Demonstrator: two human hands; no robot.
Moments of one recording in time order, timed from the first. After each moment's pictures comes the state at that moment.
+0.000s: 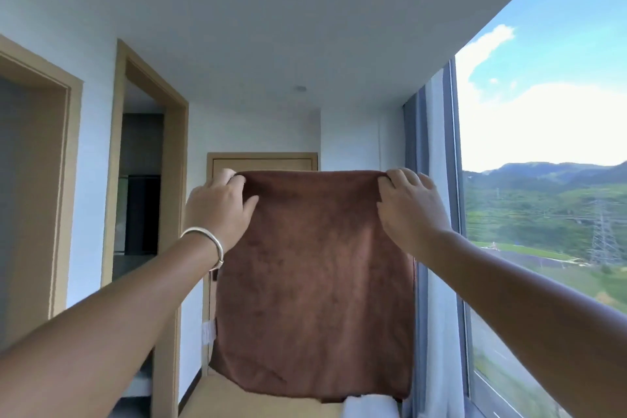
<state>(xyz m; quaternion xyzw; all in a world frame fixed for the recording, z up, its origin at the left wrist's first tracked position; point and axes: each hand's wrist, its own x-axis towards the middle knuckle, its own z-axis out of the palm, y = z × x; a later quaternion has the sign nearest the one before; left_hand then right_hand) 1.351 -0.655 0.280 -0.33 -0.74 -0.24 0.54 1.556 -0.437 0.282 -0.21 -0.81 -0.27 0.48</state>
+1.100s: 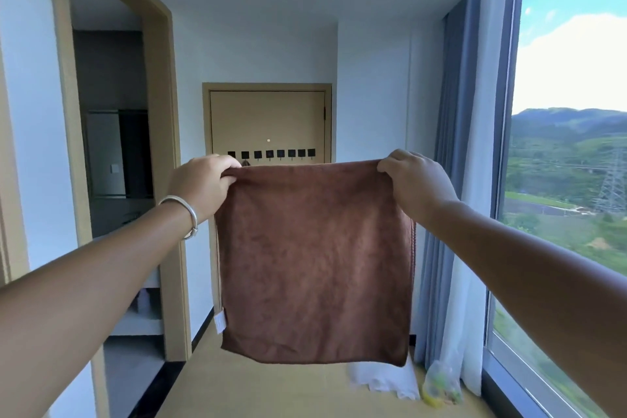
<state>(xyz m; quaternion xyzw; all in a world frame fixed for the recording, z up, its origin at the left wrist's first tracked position) 1.073 -0.542 0.205 -0.38 -0.77 -0.27 0.42 1.305 -0.281 0.211 -0.13 -0.87 -0.18 0.45</state>
